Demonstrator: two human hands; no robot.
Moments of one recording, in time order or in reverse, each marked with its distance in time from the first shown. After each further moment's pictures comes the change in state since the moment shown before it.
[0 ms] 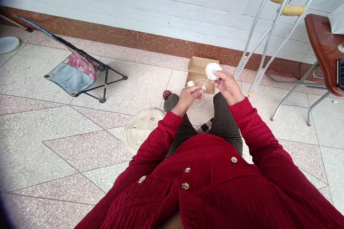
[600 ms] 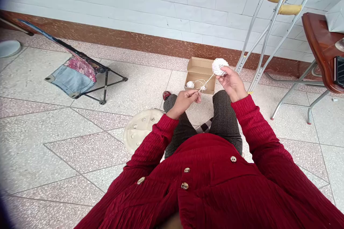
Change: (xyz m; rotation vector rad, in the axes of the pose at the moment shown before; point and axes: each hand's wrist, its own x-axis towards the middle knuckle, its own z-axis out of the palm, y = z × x) left_hand -0.021 0.009 -0.007 0.166 -0.042 0.003; right_hand 0.004 -0.012 -0.017 -0.013 0.029 -0.073
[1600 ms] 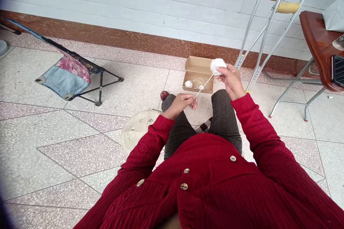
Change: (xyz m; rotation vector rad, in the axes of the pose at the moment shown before) left_hand -0.005 -0.014 -0.017 -0.040 -0.197 -0.142; right_hand 0.008 0.003 -0.006 -0.090 0.087 -0.112
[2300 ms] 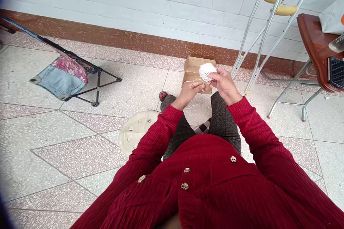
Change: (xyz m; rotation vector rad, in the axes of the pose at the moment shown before) left_hand 0.054 0.025 0.020 0.001 0.138 0.240; right_hand -0.026 -0.002 0.023 -0.046 -0.202 0.089
